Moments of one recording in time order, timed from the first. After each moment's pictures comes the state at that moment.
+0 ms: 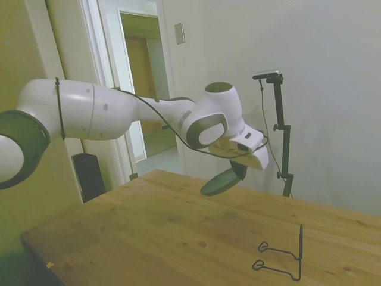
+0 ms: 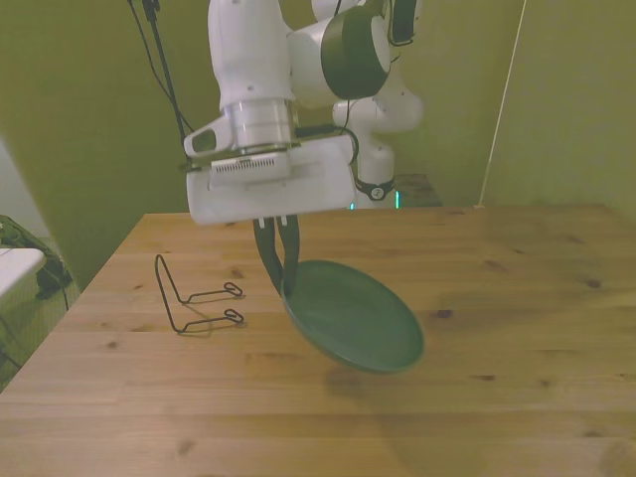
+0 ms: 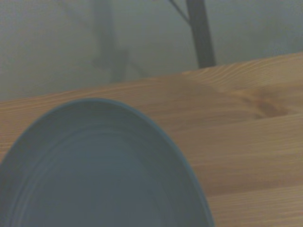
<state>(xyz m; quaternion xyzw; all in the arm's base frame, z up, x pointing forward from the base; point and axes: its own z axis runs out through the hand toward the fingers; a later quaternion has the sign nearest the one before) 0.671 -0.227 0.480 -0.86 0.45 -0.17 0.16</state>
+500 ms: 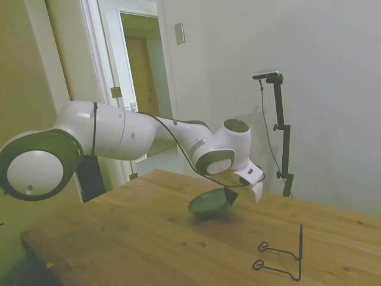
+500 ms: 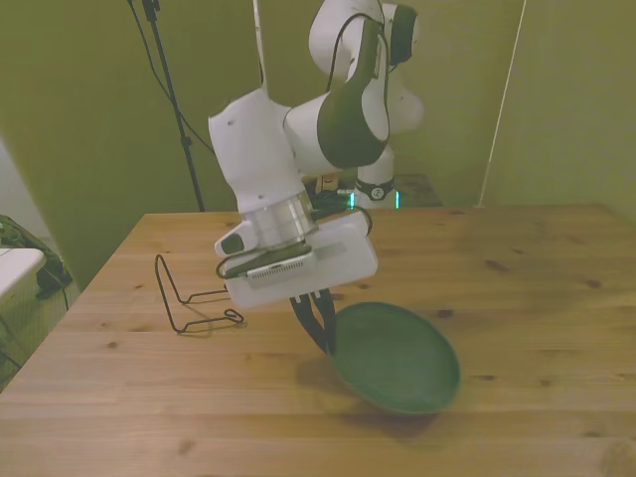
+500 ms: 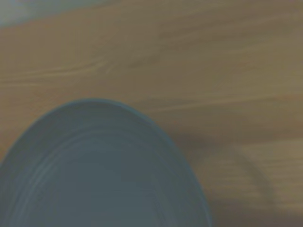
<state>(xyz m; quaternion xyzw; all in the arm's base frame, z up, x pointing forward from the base) 0.685 -0.221 0.367 -0.88 0.43 -0.08 0.20</state>
